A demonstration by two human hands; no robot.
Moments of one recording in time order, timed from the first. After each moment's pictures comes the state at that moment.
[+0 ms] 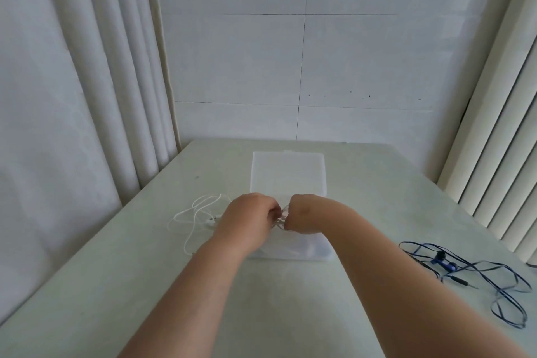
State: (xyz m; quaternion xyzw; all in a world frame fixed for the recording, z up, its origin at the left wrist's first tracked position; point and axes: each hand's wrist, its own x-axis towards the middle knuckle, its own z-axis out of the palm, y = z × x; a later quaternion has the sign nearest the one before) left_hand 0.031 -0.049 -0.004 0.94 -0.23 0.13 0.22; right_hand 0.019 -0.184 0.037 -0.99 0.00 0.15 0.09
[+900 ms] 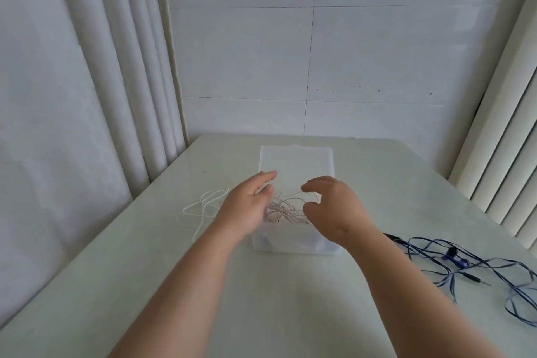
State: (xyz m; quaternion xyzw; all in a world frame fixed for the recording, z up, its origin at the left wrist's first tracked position) left_hand 0.025 -0.035 0.005 0.83 -0.15 0.06 0.54; right_hand -0.006 -0.209 0.015 -0.96 -0.01 -0.13 0.27
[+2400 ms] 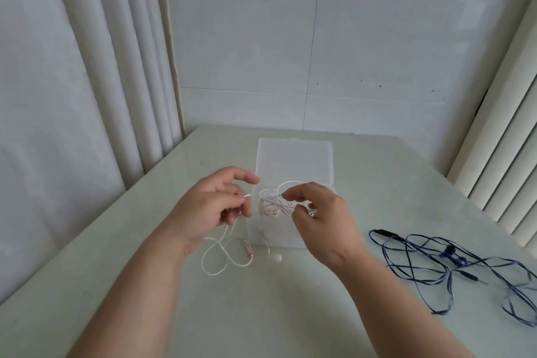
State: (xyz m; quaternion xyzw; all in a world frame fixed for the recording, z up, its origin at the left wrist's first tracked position) left_hand -0.004 0.012 0.018 0.74 -0.20 -0.03 0.64; right_hand -0.036 -0.185 -0.002 -0.87 -0.08 -0.20 0.45
